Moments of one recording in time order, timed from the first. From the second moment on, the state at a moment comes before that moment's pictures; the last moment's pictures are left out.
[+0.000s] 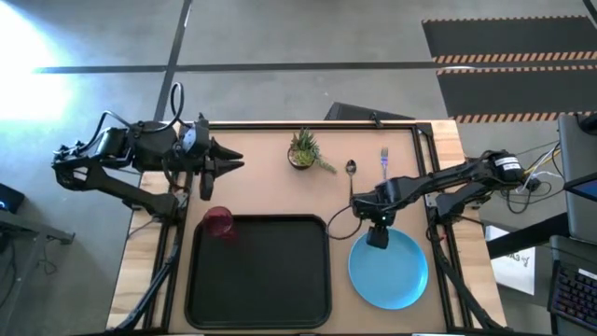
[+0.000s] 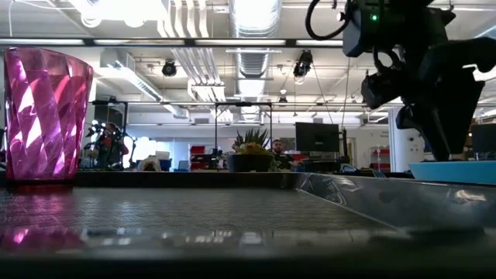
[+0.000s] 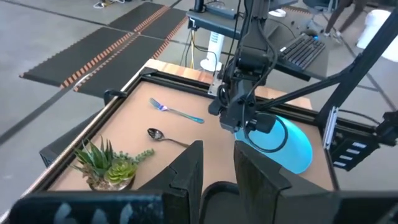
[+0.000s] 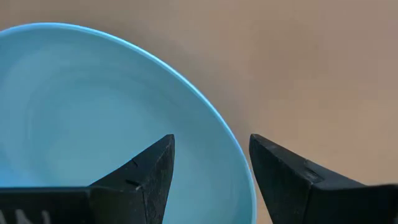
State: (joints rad) left arm -0.10 1.04 1.53 -0.85 -0.27 -0.28; right arm 0.08 1.46 0.85 -0.89 -0.27 0.42
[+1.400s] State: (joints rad) left arm -0.10 1.06 1.53 -0.85 -0.27 -0.28; right arm 0.07 1.47 0.71 -0.46 -0.42 0.44
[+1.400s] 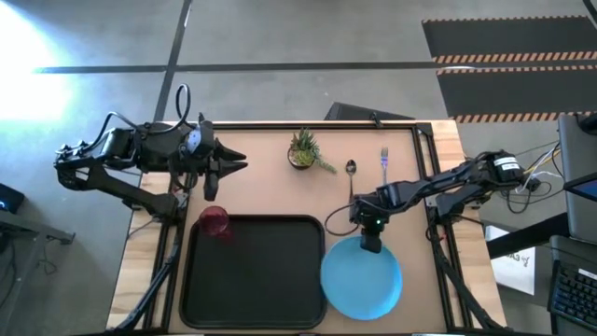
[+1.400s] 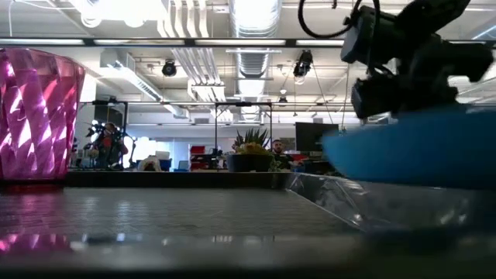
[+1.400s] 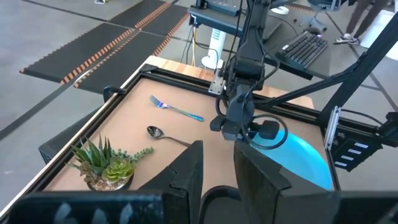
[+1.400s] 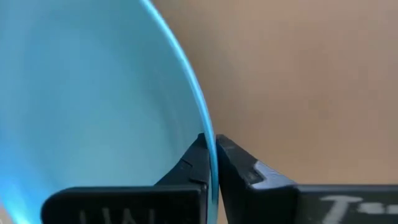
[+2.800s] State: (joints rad) left arm -0.10 1.00 1.53 -0.99 -0.27 -0.27; right arm 0.06 2.25 1.83 -0.48 -0.45 0.11
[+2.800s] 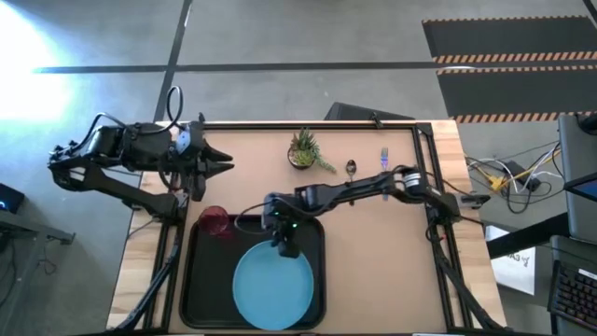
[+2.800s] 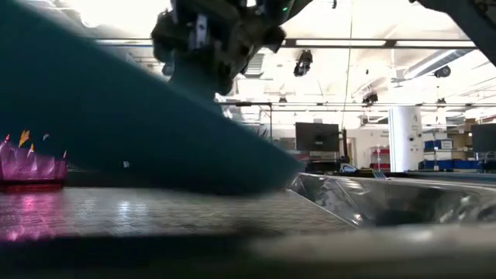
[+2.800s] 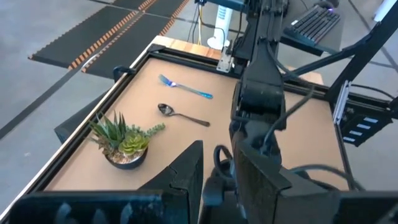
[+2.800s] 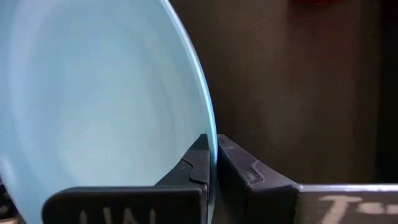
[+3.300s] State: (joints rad) left arm -0.10 0.94 1.53 -1.01 -0.27 -0.27; right arm 0.06 2.42 2.08 -0.55 -0.45 0.09
